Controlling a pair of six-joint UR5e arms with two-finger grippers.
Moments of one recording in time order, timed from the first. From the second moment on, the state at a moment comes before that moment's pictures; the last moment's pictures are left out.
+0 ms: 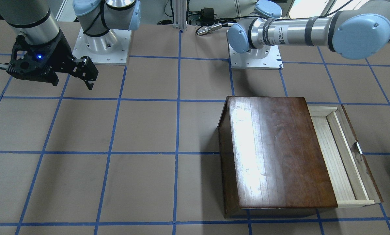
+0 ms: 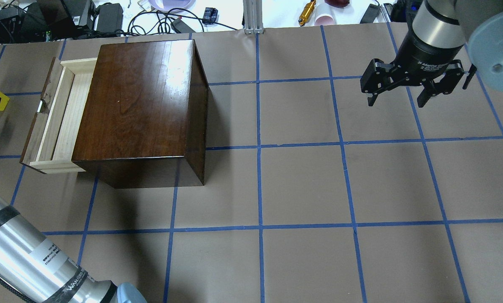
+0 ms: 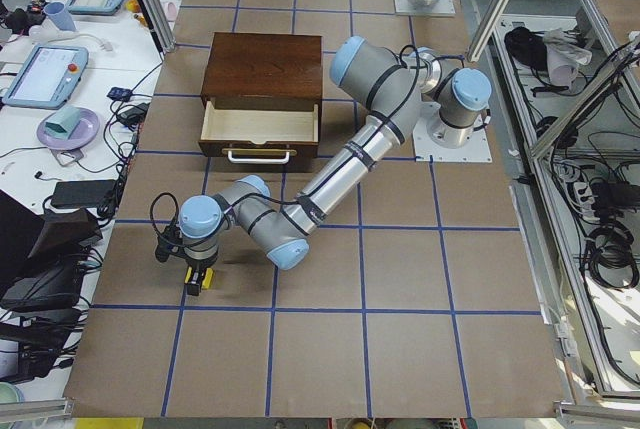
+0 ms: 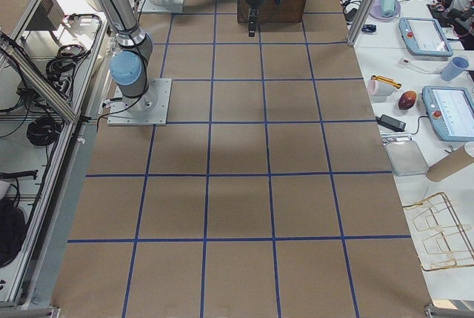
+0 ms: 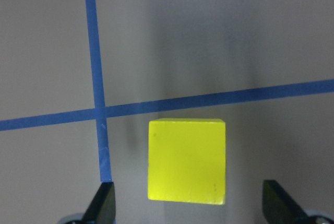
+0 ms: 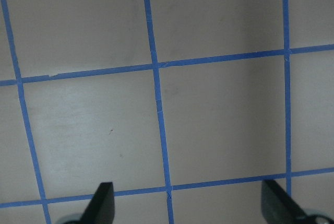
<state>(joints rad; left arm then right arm) -0.80 -2.56 -0.90 -1.01 1.50 0.88 1.52 -1.59 1.63 -1.60 -1.59 0.04</state>
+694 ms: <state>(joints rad) -0.80 -2.56 -0.90 -1.00 1.48 0.91 1.52 -1.59 1.63 -1.60 -1.59 0.04</state>
